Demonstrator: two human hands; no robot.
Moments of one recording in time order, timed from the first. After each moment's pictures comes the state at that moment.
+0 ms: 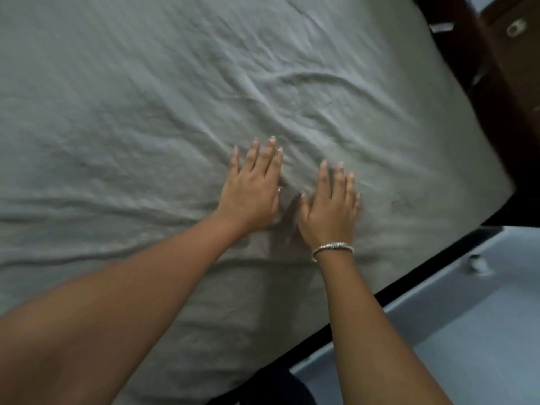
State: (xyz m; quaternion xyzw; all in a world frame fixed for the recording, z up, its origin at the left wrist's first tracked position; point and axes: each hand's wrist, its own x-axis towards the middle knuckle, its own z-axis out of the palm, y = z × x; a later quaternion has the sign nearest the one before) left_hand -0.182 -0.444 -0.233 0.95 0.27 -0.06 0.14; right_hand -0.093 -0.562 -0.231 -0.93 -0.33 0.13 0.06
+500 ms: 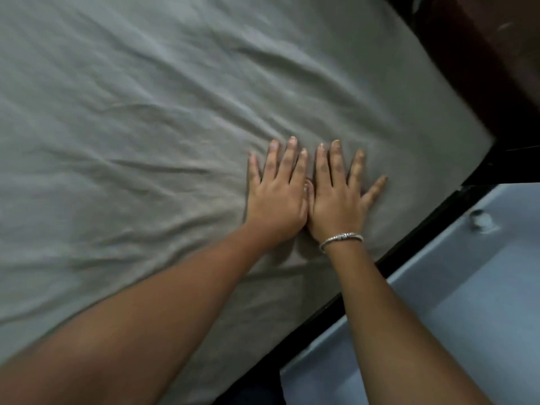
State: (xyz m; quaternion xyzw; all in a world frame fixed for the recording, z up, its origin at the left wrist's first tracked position) left_hand -0.043 -0.550 -0.263 0.96 0.23 -0.07 0.17; right_hand 0.017 -0.635 -0.269 -0.95 -0.29 0.12 0.01
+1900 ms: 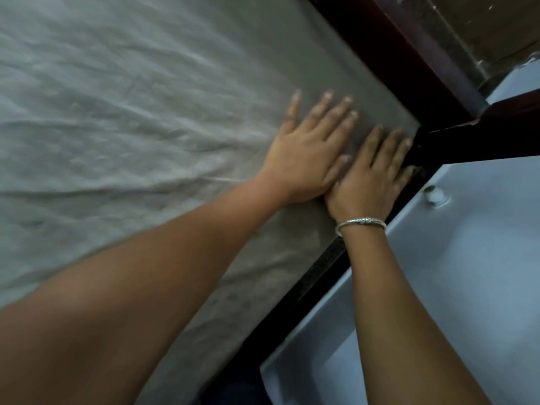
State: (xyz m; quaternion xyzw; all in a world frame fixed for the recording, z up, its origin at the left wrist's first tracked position) left_hand 0.096 -0.597 -0.256 0.99 -0.01 -0.02 0.13; right_hand 0.114 -0.715 -0.250 -0.99 -0.09 0.08 0.01
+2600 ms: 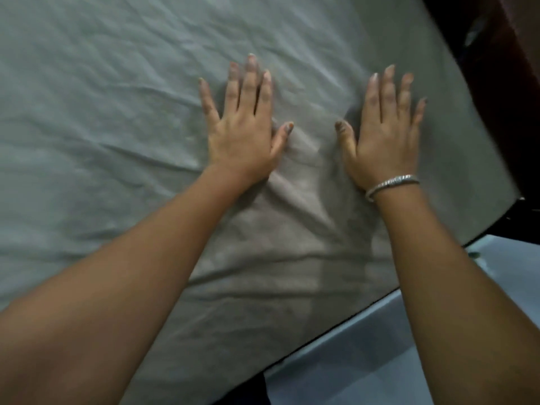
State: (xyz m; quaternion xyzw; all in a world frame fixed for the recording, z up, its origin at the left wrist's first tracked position) left_hand -0.014 -0.445 -0.270 0.93 0.36 -0.02 0.07; right_hand 0.132 -0.573 -0.250 -0.91 -0.42 0.07 -0.02
